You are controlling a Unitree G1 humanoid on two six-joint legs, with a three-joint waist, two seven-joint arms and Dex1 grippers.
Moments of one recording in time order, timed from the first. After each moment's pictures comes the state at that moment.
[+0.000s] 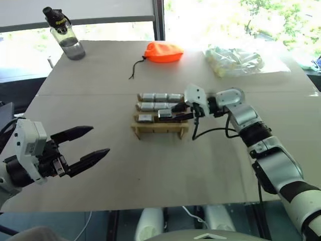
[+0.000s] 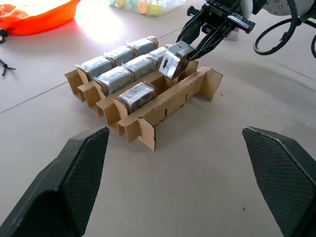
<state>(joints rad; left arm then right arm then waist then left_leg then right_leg) 0.41 0.85 0.80 -0.54 -0.83 0.55 -1.05 -1.01 -0.23 0.31 0.71 0.12 -0.08 1.28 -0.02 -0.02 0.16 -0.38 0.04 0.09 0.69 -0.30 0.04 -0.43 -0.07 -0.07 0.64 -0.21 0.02</state>
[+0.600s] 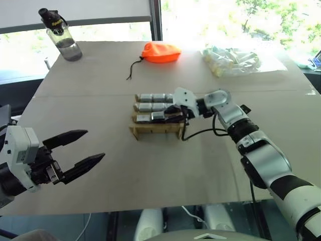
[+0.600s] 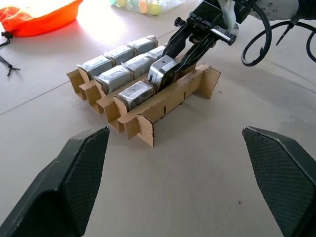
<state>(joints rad) 0.44 0.83 0.85 -0.55 -0.83 0.53 -1.07 -1.07 -0.16 0.31 0.90 0.01 -0.17 1.24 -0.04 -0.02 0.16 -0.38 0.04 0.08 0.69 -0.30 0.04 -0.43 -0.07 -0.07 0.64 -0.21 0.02</state>
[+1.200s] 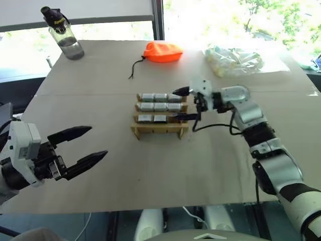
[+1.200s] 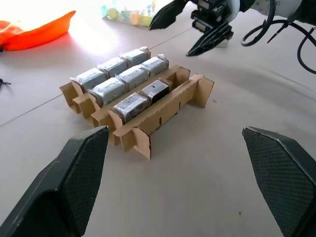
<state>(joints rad) 0.33 0.86 0.77 -0.52 -0.83 0.52 -1.11 -0.87 -0.35 0.15 0.40 0.14 0.14 1.19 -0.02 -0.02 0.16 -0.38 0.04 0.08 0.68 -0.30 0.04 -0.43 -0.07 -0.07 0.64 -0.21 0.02</state>
